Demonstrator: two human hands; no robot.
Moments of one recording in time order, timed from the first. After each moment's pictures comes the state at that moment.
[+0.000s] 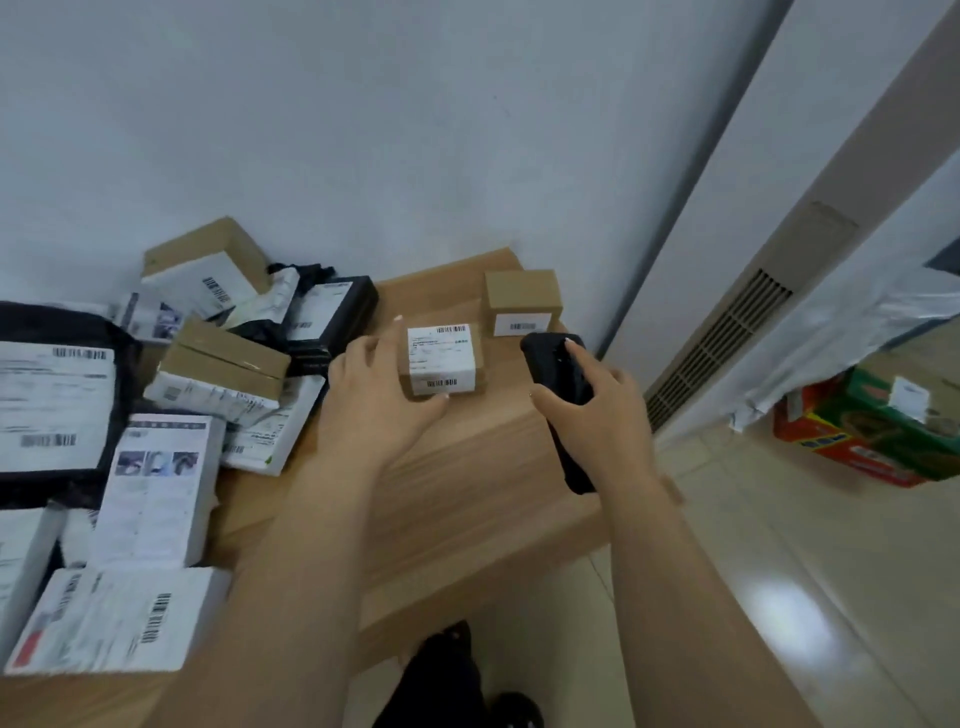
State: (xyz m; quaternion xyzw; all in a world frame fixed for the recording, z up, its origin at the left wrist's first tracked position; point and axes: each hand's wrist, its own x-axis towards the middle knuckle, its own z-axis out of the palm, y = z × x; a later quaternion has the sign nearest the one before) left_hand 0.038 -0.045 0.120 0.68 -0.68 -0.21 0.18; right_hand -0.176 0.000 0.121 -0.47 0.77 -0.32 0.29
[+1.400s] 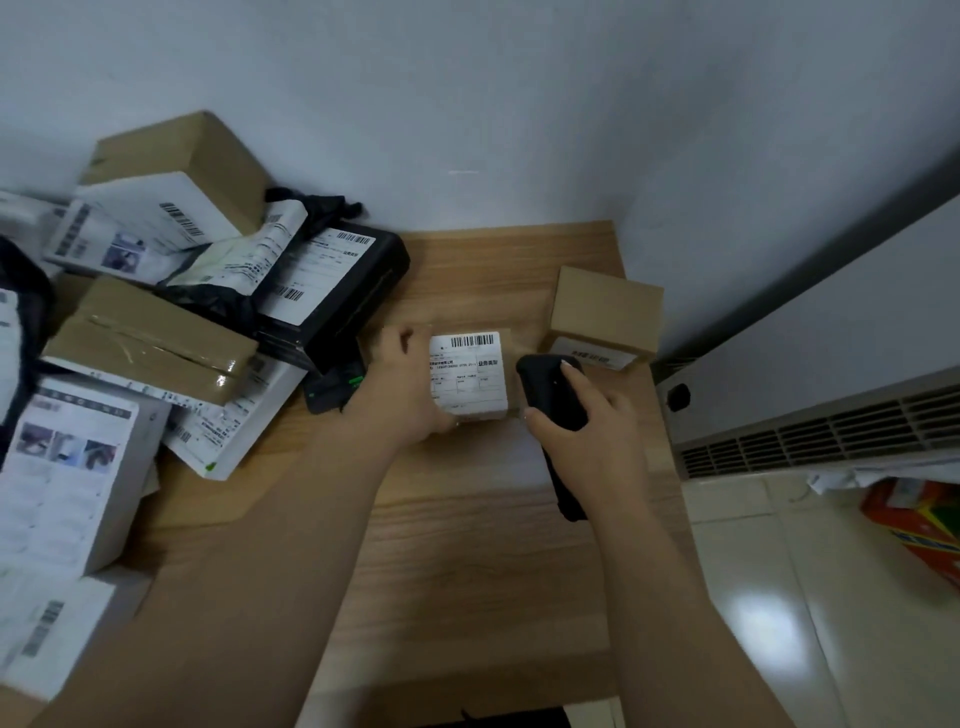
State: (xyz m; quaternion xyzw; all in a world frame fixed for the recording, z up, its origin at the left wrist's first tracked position) left_hand 0.010 -0.203 0.008 0.74 -0.61 -0.29 0.01; right_hand -0.197 -0.171 0.025 -0.52 0.72 -0.18 0.42
